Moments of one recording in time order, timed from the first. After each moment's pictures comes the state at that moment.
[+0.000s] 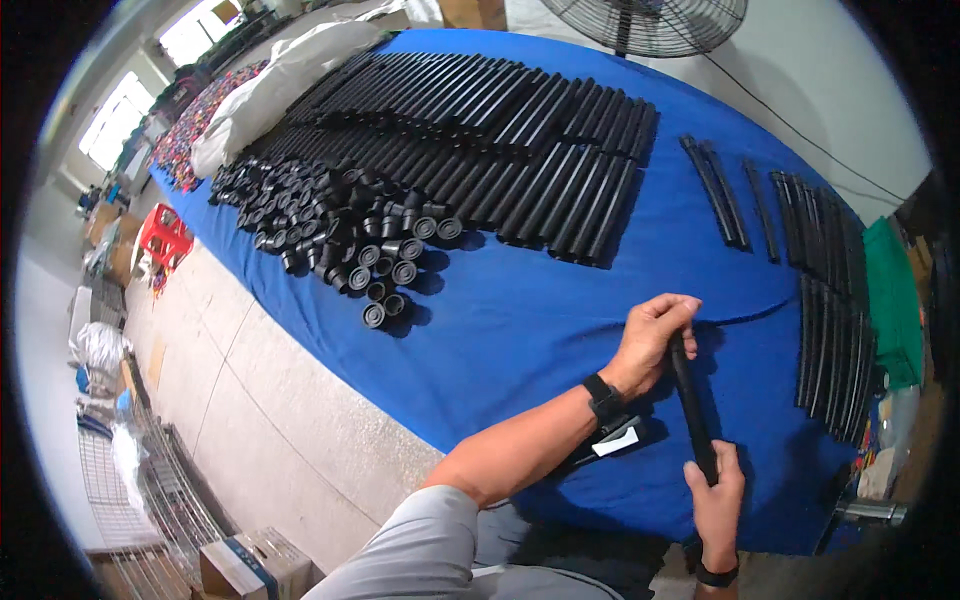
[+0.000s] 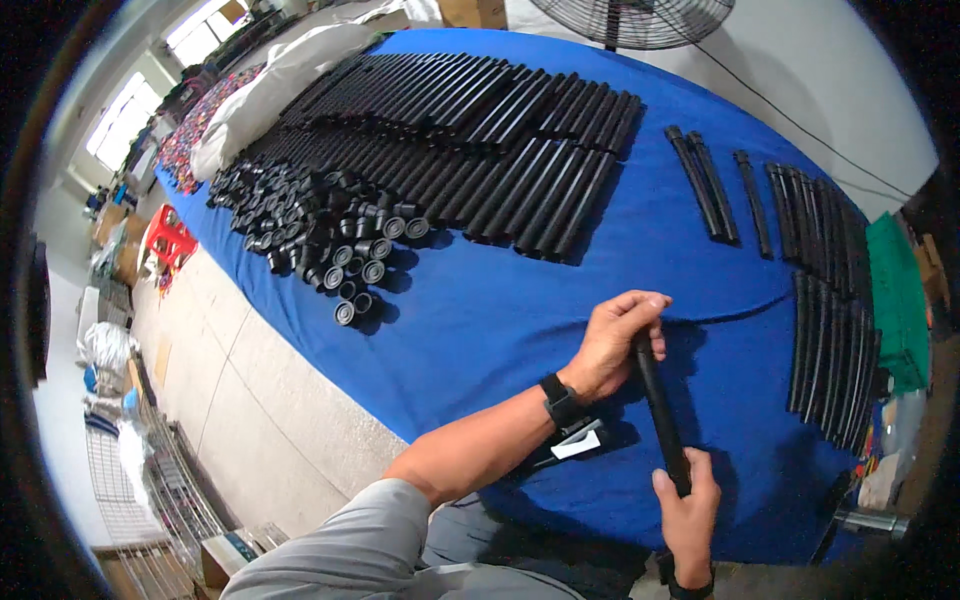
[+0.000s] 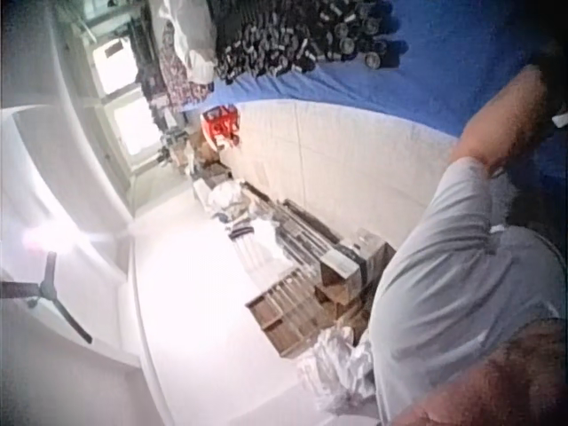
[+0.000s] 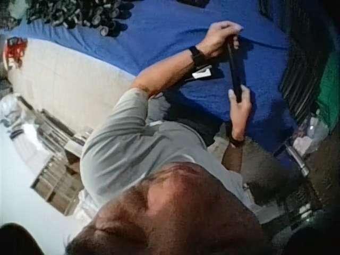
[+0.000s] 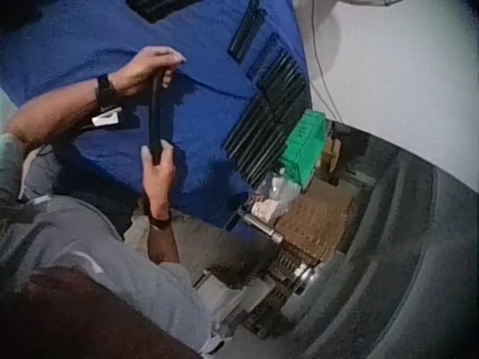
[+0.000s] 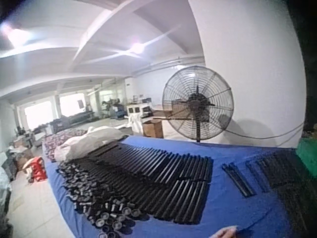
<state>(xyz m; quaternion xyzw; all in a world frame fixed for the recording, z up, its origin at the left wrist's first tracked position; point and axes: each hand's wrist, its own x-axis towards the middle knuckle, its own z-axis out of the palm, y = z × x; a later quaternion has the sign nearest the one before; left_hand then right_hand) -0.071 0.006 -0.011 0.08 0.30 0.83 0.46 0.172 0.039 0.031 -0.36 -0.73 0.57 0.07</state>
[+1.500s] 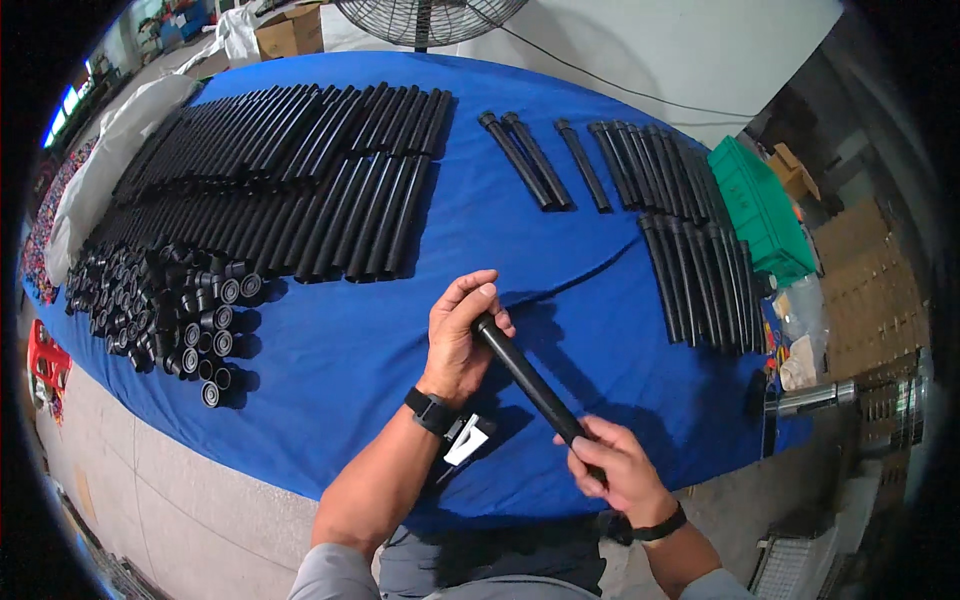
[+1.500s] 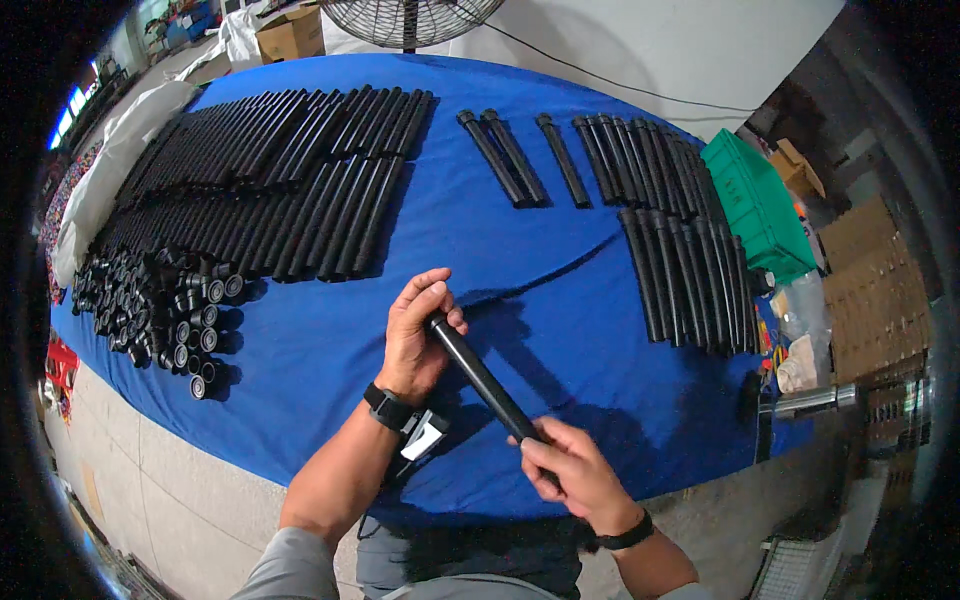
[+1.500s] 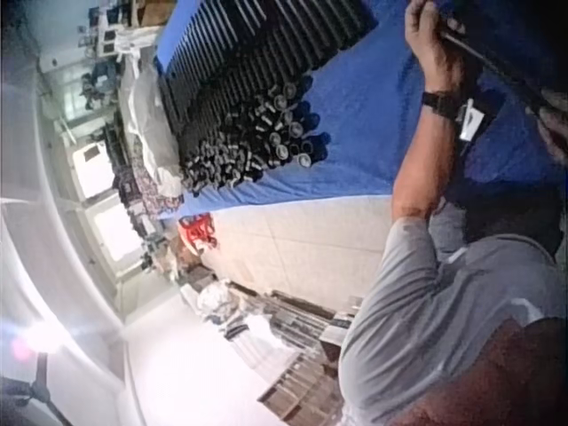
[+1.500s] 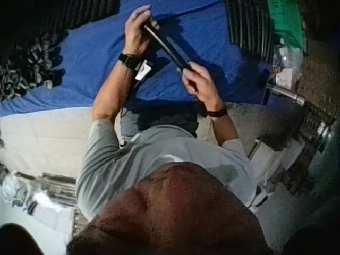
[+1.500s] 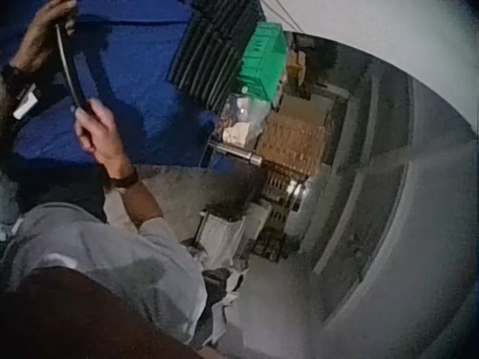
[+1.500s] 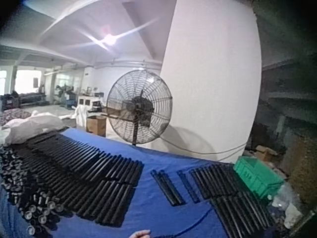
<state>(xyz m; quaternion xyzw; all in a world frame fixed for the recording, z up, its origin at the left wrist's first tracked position) -0.072 0.006 -0.002 0.06 0.24 0.86 0.44 0.166 0.050 0.056 -0.27 -0.90 0.31 0.13</state>
